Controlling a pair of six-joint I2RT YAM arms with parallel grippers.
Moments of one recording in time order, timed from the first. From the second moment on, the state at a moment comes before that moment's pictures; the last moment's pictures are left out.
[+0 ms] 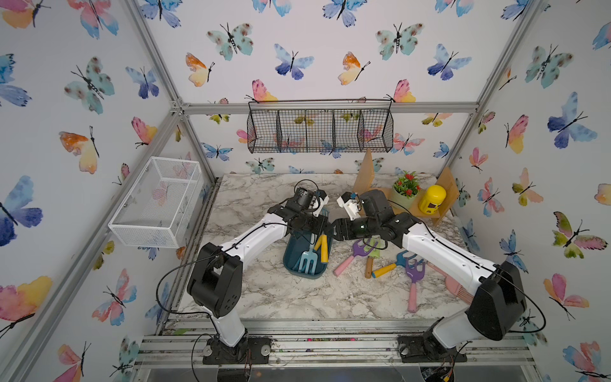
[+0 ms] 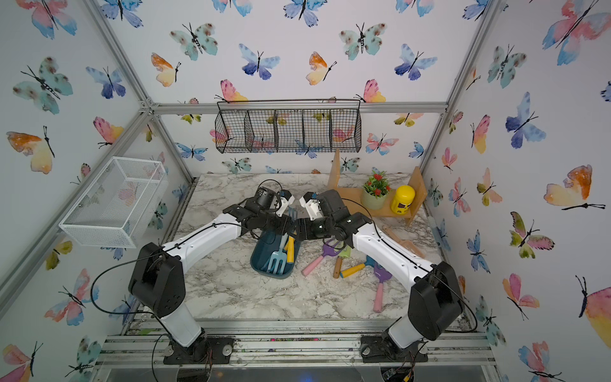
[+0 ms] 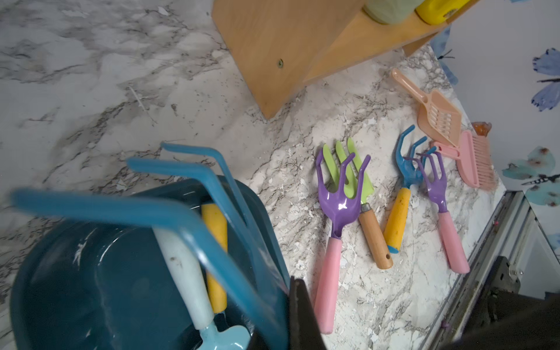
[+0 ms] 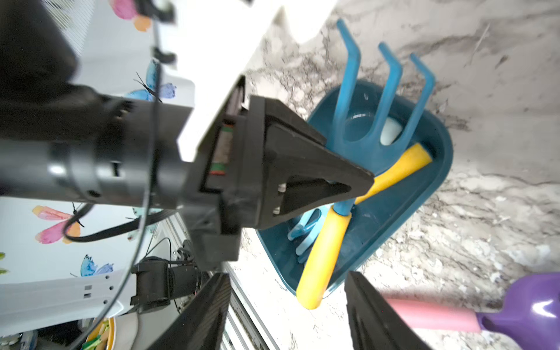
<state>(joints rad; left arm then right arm) -0.55 1.72 1.38 -0.51 0.36 -0.19 0.66 1.51 1.26 -0.45 -0.47 0.45</state>
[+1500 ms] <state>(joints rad) -0.39 1.72 1.38 -0.38 0.57 -0.69 0.66 1.62 1.23 -0.37 -0.49 0.48</state>
